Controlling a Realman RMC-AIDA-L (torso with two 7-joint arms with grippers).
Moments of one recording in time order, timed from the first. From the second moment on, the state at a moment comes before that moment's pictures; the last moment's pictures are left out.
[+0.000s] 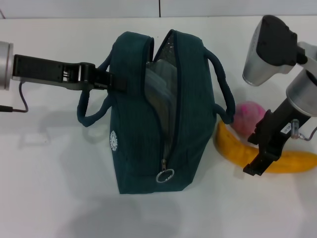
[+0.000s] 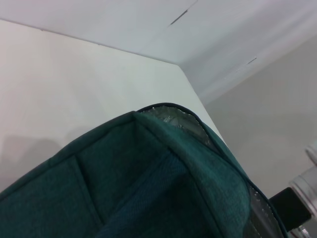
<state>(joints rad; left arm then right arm) -0.62 -2.02 0.71 0.98 2.10 1.82 -2.43 0.81 2.03 -1.49 -1.14 -2.45 -1.68 2.28</state>
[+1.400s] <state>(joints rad) -0.63 -2.02 0.72 0.98 2.10 1.83 -2.43 0.86 2.02 -1.55 -1.00 -2.46 -1.60 2.31</state>
